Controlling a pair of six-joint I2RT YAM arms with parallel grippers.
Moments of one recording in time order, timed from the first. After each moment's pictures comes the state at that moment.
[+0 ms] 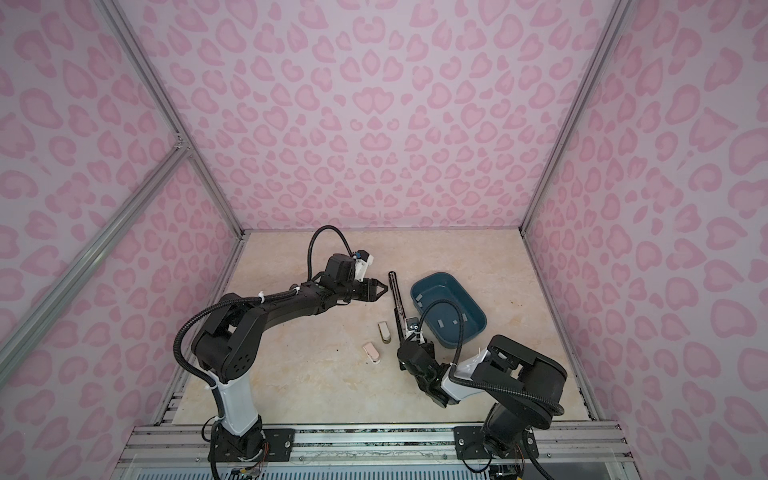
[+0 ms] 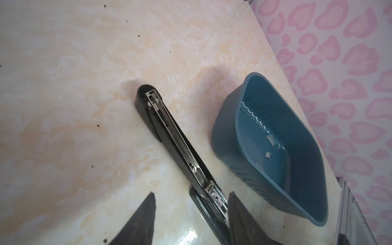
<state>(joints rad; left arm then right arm) -0.55 1.91 1.18 0.07 0.40 -0.40 0.93 1.61 0.33 0.61 0.56 0.47</state>
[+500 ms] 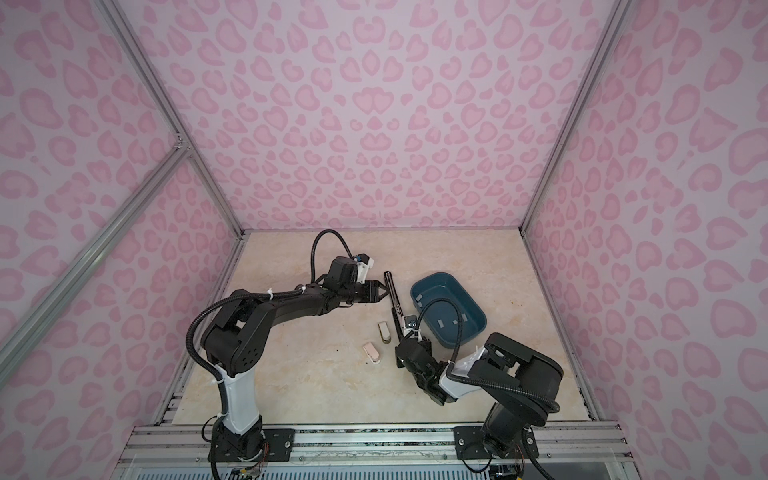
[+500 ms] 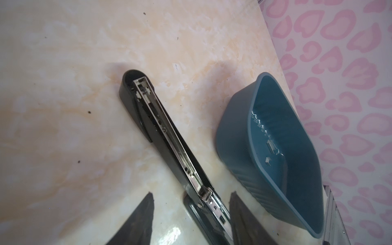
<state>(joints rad) -0.55 1.98 1.19 0.11 0.42 -0.54 0.93 1.62 0.35 0.63 0.52 0.48</state>
